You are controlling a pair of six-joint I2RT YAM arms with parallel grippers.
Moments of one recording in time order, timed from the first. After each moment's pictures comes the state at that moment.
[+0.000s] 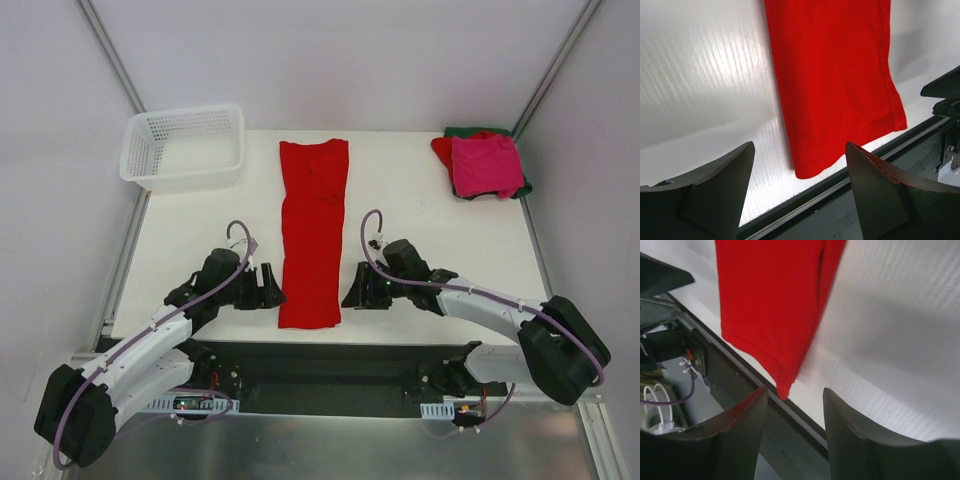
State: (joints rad) left arm -0.49 0.82 0.38 -0.32 0.27 -0.59; right arm 0.72 1.25 0.54 -0.14 -0.38 0.75
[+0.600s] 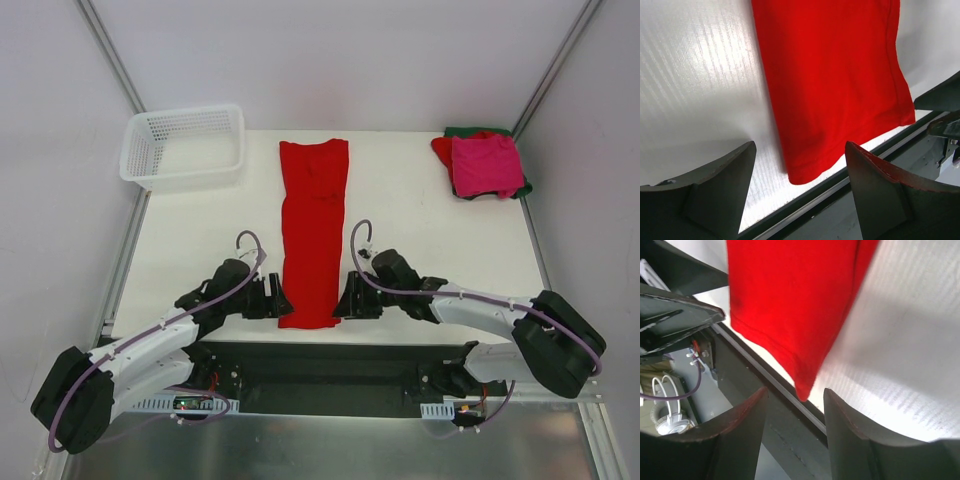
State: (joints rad) left arm -0.60 0.87 0.27 -0.19 0.24 -0.69; right arm 0.84 1.29 0.50 0.01 -0.37 0.87
